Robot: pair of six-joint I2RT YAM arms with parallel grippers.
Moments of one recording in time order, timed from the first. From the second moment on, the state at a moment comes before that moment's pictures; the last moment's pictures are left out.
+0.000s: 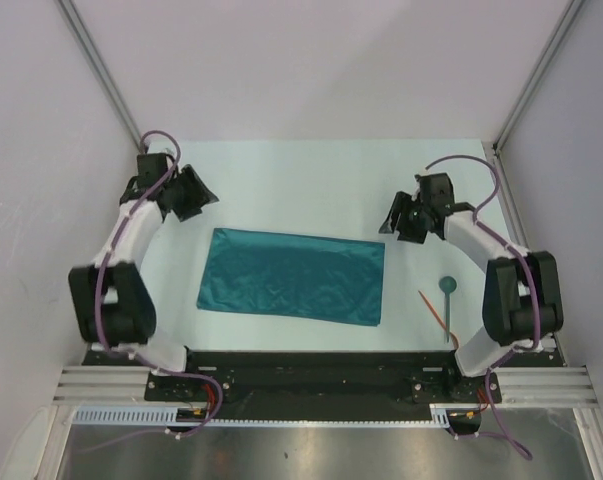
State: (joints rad) left arm 0.11 1.69 1.28 -0.47 0.27 -0.51; right arm 0.16 1.66 1.11 -0.35 -0.24 0.47
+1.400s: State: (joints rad) left arm -0.36 1.05 0.81 -0.48 0.41 -0.40; right arm 0.73 1.63 0.92 -0.54 0.35 0.84
